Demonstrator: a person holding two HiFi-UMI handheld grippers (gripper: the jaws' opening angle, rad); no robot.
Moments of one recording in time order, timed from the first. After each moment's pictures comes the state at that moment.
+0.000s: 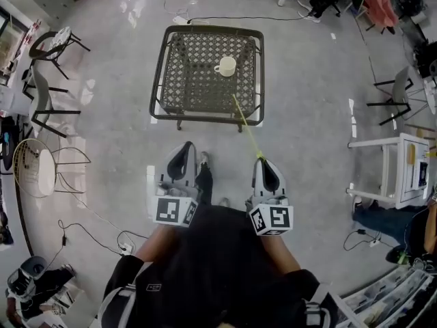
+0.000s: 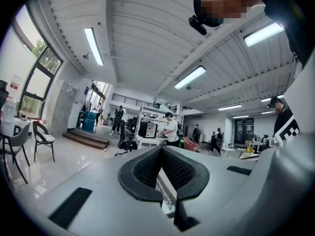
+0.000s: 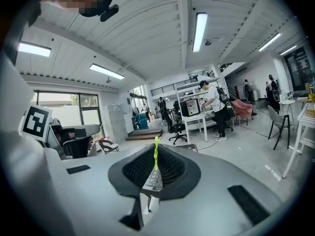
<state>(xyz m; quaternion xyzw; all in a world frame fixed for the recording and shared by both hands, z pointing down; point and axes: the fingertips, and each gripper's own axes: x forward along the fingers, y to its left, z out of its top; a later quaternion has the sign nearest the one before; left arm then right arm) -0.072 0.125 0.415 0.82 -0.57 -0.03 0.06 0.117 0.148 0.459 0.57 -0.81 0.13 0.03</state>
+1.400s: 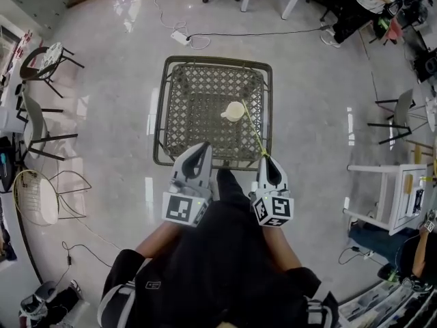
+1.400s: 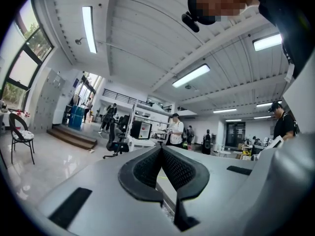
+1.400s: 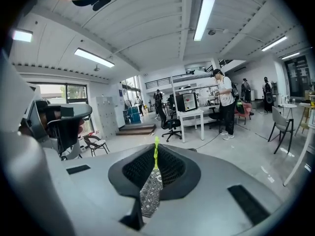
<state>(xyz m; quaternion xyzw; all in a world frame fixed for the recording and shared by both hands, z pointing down) -0.085 -0.133 0.401 0.85 -0.52 -0.05 0.08 0.087 -0.117 0.494 0.60 -0.78 0.15 0.07</state>
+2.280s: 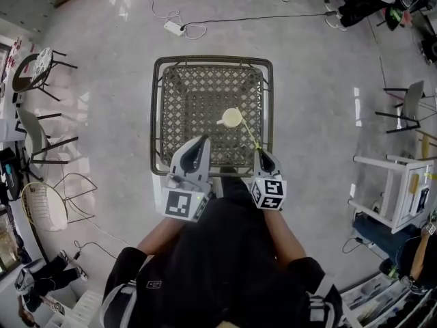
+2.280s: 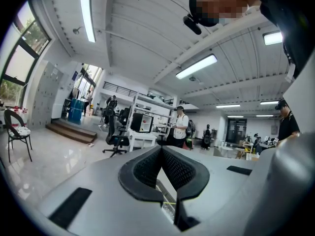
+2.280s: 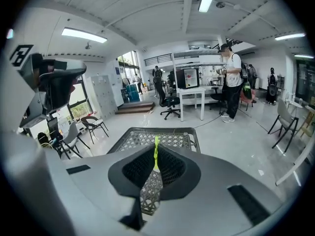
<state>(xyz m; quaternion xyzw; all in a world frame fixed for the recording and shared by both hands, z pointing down) -0.069 -0.254 0.436 0.85 -0.52 -0.01 0.10 0.099 -0.222 0.614 0.57 -0.77 0.23 0.19</state>
